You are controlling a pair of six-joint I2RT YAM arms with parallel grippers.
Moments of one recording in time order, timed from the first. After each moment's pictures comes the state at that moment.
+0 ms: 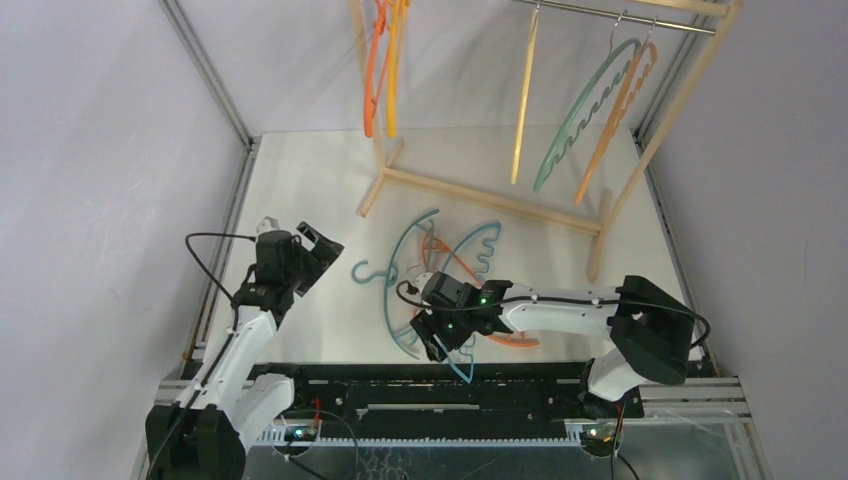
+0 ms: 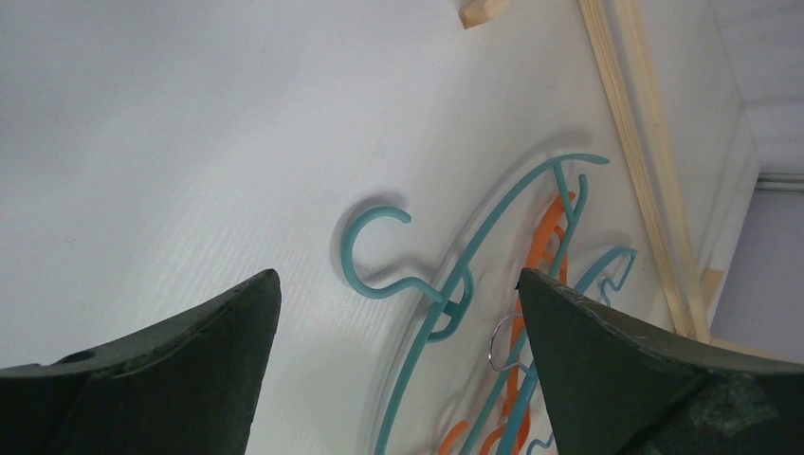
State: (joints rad) left arm -0.07 0.91 0.53 -0.28 0.00 -0.86; right arm 1.14 1.51 0.90 -0.47 -0.11 0.39
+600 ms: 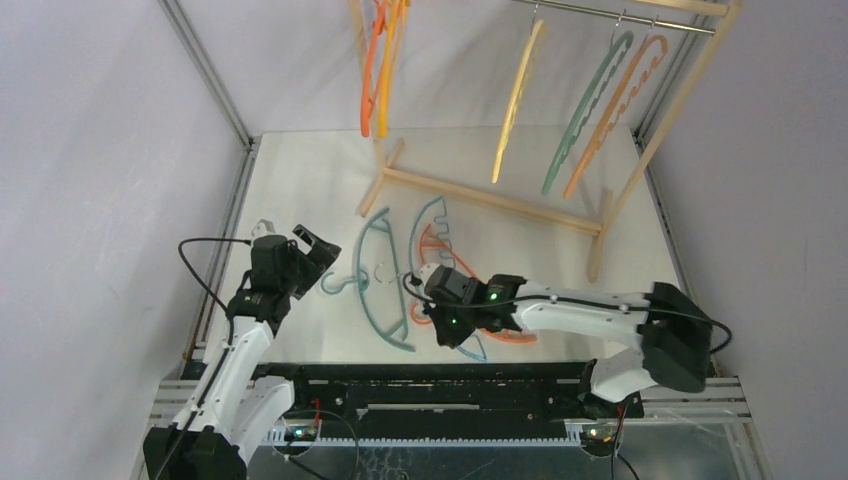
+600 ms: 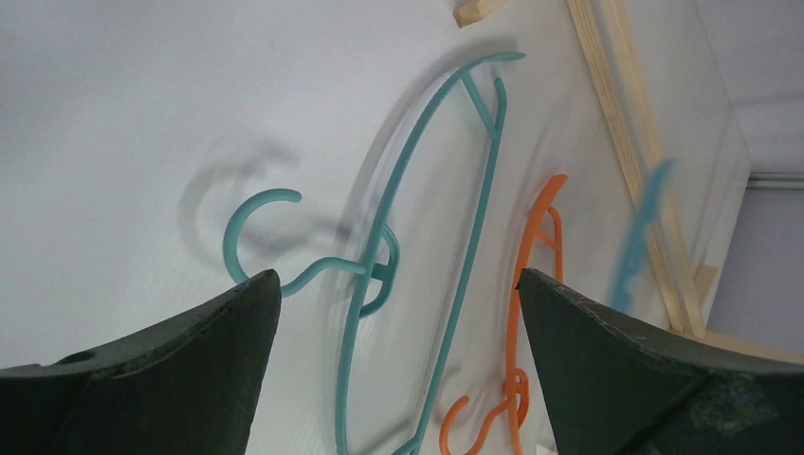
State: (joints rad) left arm -0.07 0.81 0.53 -0.35 -0.01 -0.86; right arm 1.14 1.49 0.93 -0.53 -0.04 0.40
